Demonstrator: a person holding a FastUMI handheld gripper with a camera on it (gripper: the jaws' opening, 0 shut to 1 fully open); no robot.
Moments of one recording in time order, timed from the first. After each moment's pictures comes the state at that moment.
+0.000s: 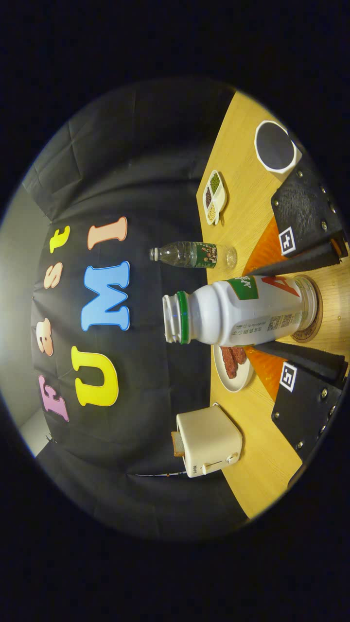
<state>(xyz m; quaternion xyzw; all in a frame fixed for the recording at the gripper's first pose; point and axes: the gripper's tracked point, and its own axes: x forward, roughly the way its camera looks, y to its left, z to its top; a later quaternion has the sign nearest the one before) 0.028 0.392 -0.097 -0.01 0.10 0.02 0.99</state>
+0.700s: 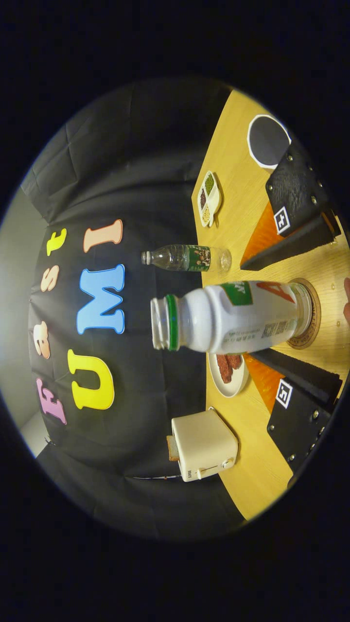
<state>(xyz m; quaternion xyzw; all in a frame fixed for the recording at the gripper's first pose) 0.021 0.382 -0.102 -0.01 0.11 0.01 0.99</state>
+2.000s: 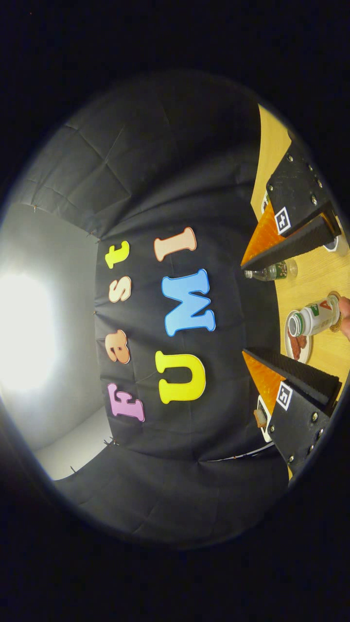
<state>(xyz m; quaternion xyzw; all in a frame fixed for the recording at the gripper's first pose) -0.057 0.342 0.115 0.04 -0.09 0.03 0.99</state>
